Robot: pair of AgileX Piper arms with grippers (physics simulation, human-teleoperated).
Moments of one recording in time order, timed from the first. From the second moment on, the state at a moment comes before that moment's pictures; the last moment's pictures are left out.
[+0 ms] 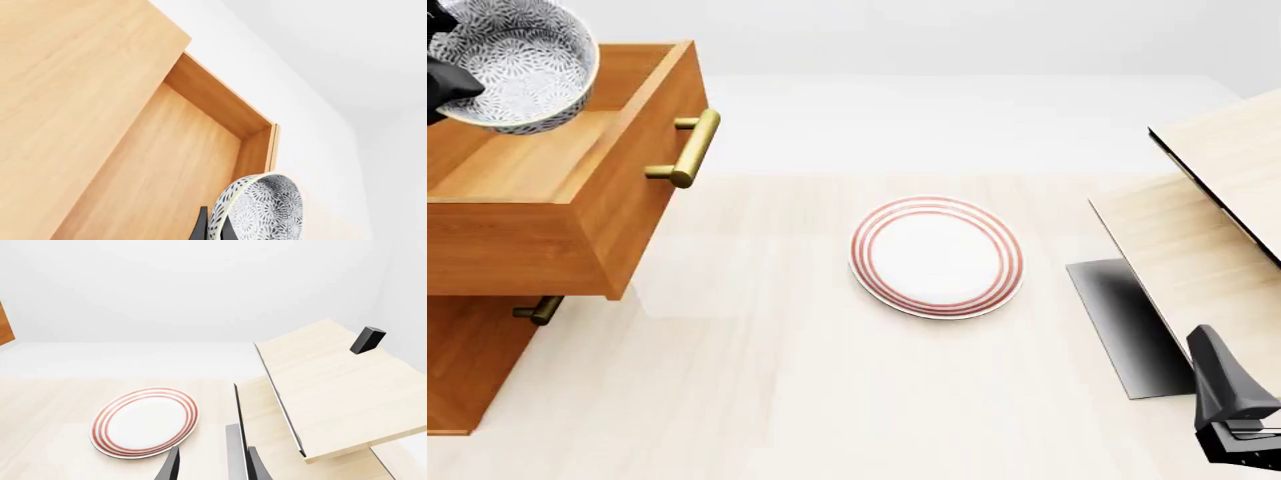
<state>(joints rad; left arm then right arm) 0.03 1.01 -1.10 0.60 -0.69 0.00 0.02 -0.01 -0.01 0.00</state>
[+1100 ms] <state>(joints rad) 0.09 1.19 -1.04 0.40 -0.73 0.00 0.02 -0.01 -0.01 0.00</state>
